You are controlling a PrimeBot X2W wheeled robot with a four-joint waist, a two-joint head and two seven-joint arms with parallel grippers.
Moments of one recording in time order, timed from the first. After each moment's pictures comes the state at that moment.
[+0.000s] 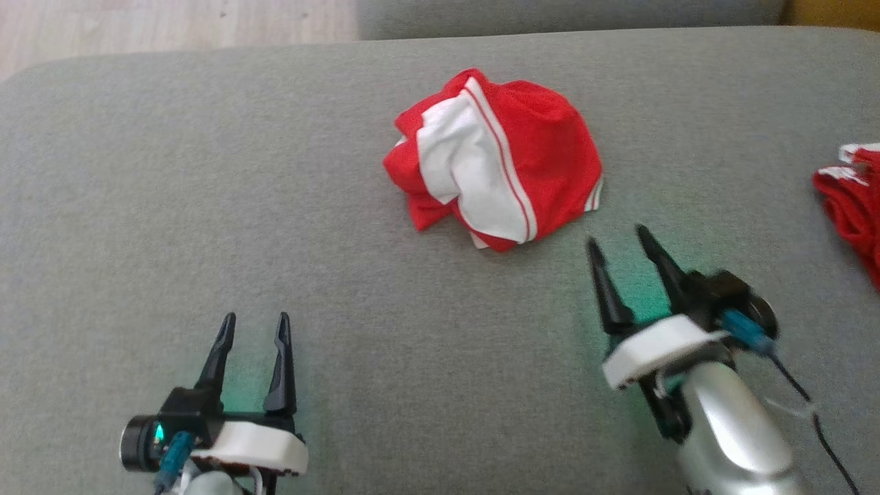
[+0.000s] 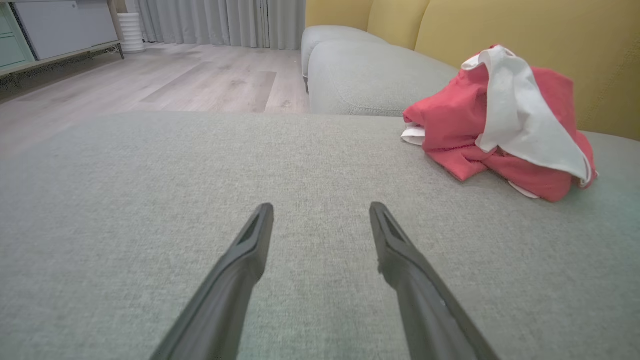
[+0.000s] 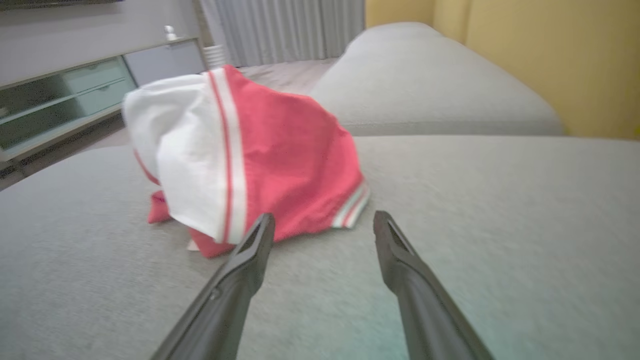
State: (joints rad) left arm -0.08 0.05 -0.10 0.37 -0.15 -0.05 -0.25; right arm -0.29 -0.06 0.19 0.55 0.15 0.13 -0.26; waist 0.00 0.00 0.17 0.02
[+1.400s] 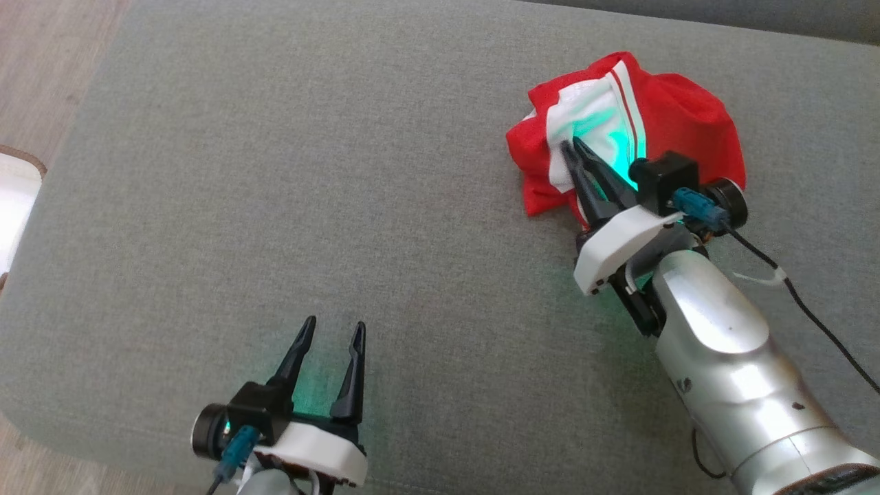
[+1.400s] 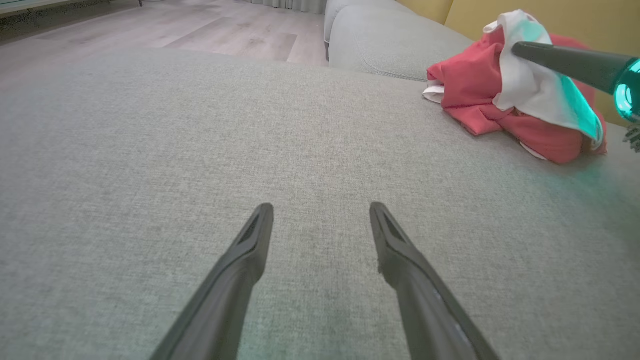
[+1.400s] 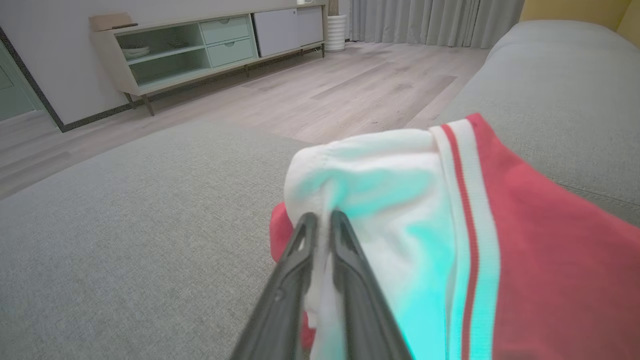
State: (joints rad) left arm -0.11 0.05 -0.32 0.42 -0.25 -0.05 -0.25; right arm -0.67 -0.07 0.40 0.82 0.17 0.13 -0.20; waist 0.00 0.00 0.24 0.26
